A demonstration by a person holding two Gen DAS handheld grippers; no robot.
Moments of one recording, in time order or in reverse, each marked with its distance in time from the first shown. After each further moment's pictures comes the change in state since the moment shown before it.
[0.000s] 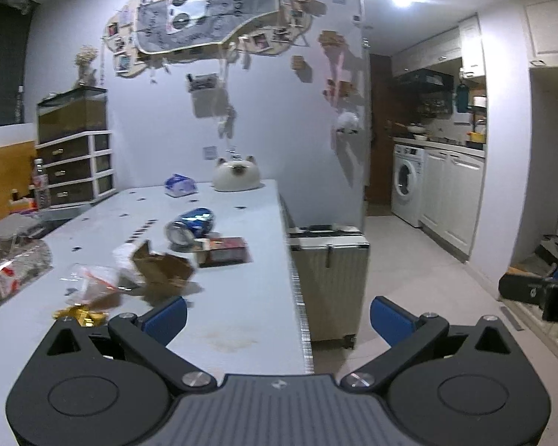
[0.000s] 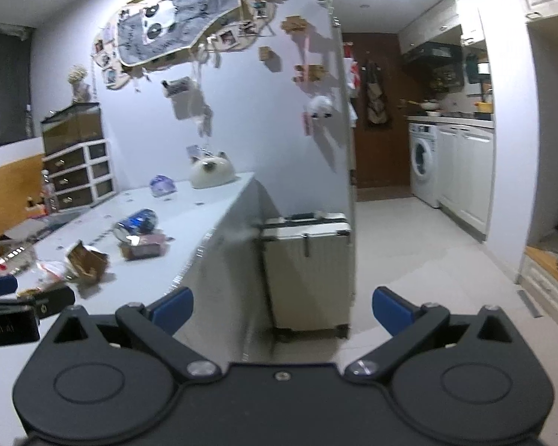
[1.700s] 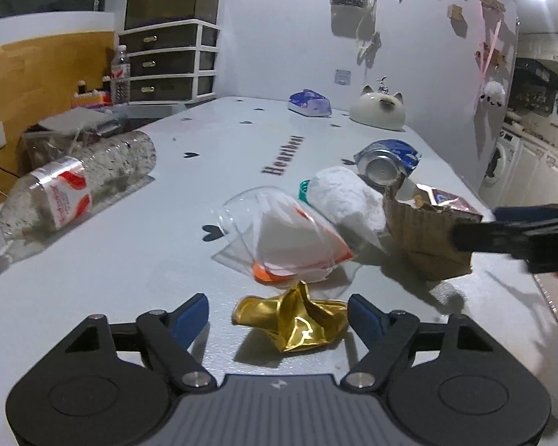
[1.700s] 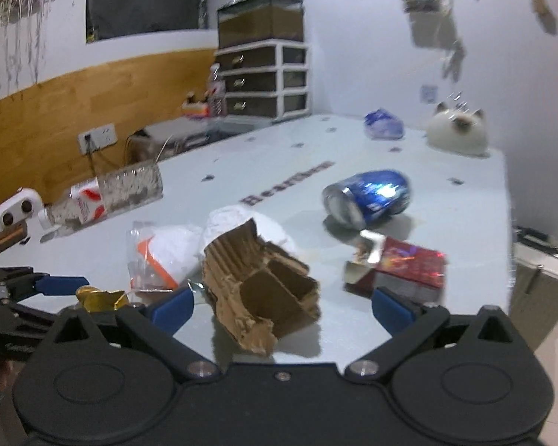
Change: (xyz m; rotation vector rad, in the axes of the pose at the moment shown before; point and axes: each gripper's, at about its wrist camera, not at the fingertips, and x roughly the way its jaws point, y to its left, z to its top) left arm 0.137 0.248 -0.025 -0.222 0.230 0.141; right arm 0.267 0.261 0.030 -0.353 0.249 0.555
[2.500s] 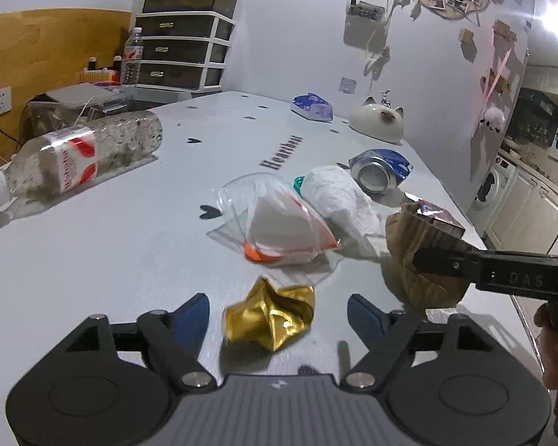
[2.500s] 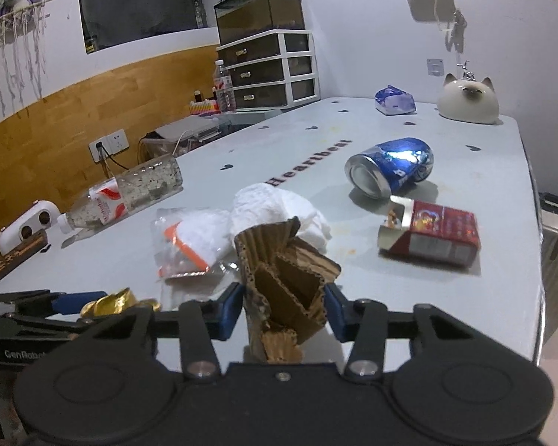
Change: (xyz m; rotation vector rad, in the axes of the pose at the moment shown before) left arm -0.021 0.001 -0.017 -0.108 -0.002 -0.036; right arm -0.010 0.011 -0.021 0.102 0.009 0.059
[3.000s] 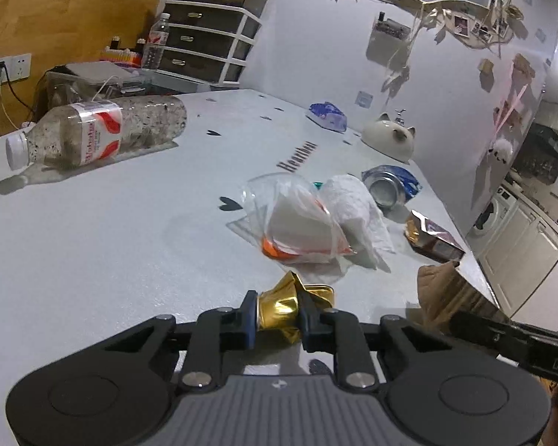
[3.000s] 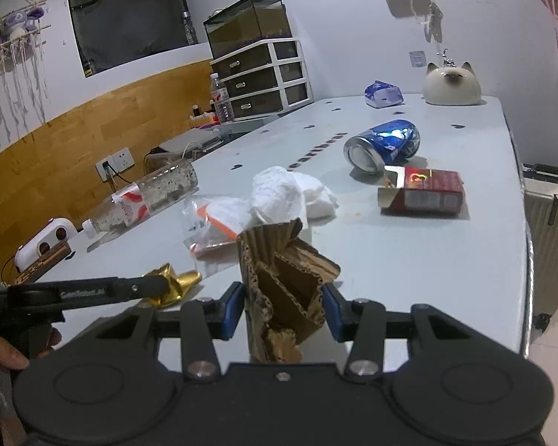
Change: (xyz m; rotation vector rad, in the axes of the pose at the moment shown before) left arm -0.006 0.018 -0.004 -0.121 -0.012 -0.028; right arm -0.041 0.015 -0.036 0.090 -0.029 0.010
